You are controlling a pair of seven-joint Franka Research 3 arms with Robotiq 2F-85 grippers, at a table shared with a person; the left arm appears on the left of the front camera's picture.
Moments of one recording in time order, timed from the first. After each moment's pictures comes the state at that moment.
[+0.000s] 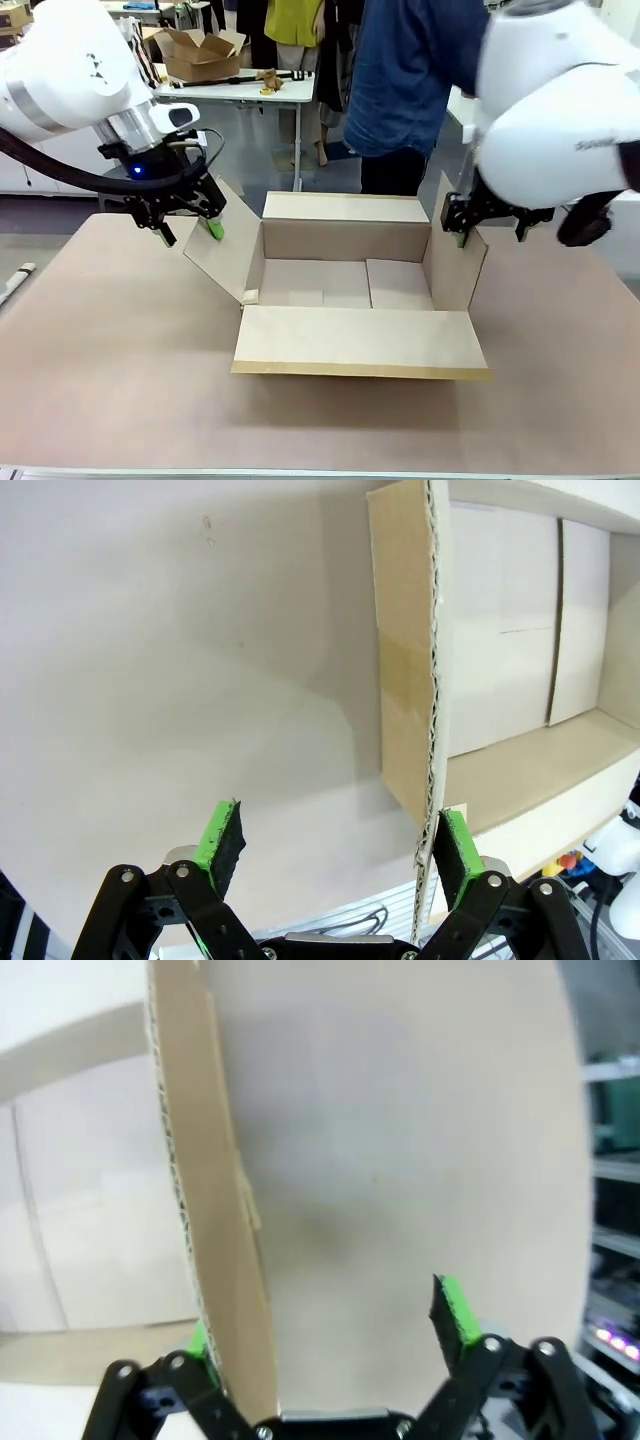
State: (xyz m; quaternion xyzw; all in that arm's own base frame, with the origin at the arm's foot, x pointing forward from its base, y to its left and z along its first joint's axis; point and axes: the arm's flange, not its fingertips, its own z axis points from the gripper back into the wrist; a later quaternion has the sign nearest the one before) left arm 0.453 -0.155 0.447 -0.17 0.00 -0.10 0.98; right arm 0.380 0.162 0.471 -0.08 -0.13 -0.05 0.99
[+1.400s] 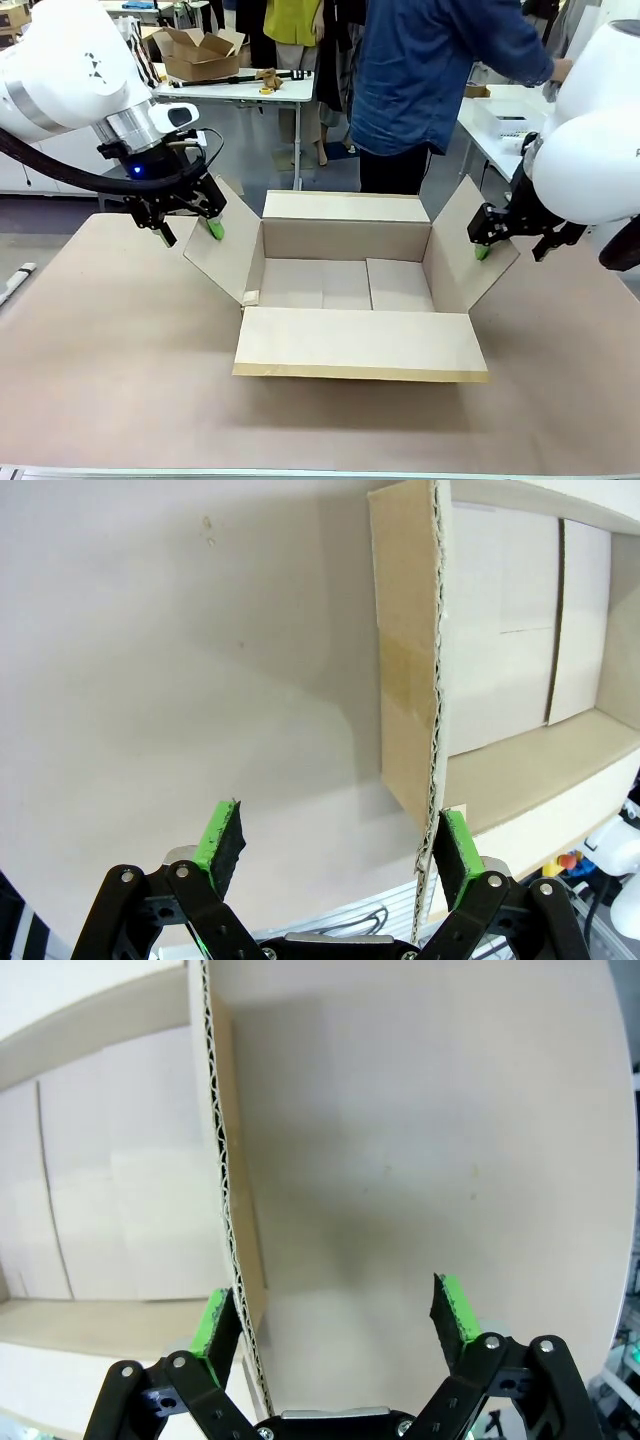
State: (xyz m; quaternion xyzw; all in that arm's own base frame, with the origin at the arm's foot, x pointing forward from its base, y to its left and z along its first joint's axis) left arm 0.453 -0.155 0.447 -0.17 0.00 -0.10 0.98; right arm 0.360 0.115 0.454 -0.01 -0.13 -0.04 0.99
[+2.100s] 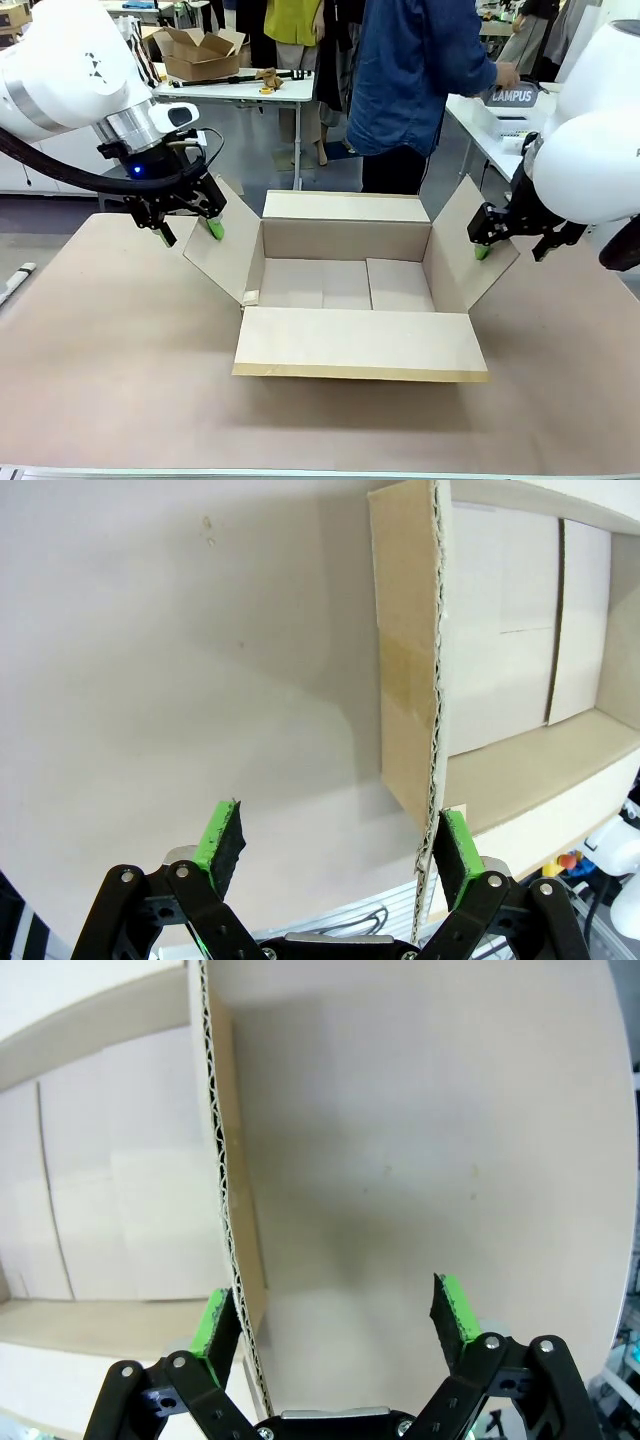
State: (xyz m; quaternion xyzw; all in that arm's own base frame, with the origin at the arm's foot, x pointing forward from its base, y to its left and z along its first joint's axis) left arm 0.453 -0.155 0.447 -0.17 0.00 -0.10 0.98; right arm 0.360 0.115 0.455 -0.01 -0.13 -0.04 0.99
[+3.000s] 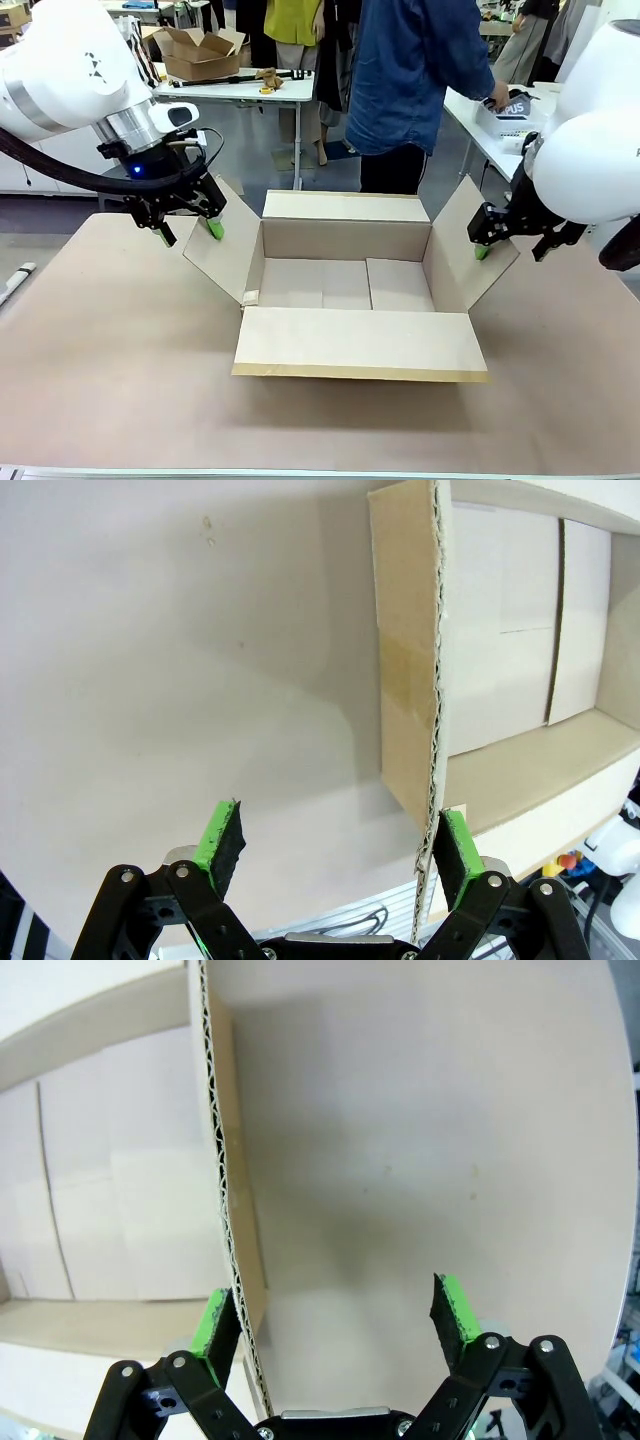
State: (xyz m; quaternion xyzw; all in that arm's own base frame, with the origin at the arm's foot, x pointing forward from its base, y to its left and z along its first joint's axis) left arm 0.453 -0.155 0.447 -0.17 0.00 -0.10 0.98; right arm 0.360 0.115 0.455 -0.01 -0.13 -0.04 0.99
